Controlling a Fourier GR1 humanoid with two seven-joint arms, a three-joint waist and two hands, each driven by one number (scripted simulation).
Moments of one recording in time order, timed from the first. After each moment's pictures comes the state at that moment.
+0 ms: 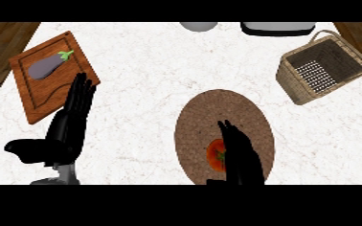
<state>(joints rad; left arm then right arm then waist) 0.00 0.12 -0.06 -1.69 0.08 0.16 0.01 0.10 -0.04 0.62 -1.69 1.12 -0.14 0.72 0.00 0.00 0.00</state>
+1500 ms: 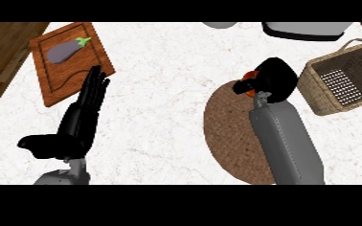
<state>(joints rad) -0.06 0.08 -0.10 -1.69 0.05 0.12 0.02 -0.58 -0.02 0.02 -1.22 1.22 -0.06 1.08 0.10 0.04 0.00</state>
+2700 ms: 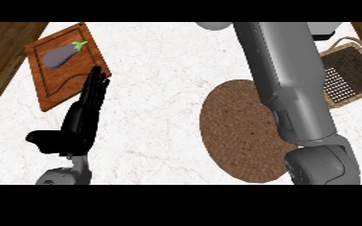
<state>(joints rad) -0.07 0.07 -0.08 -1.64 0.04 0.13 0.00 -1.34 -0.03 -0.32 -0.78 1.66 -0.26 1.21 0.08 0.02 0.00</state>
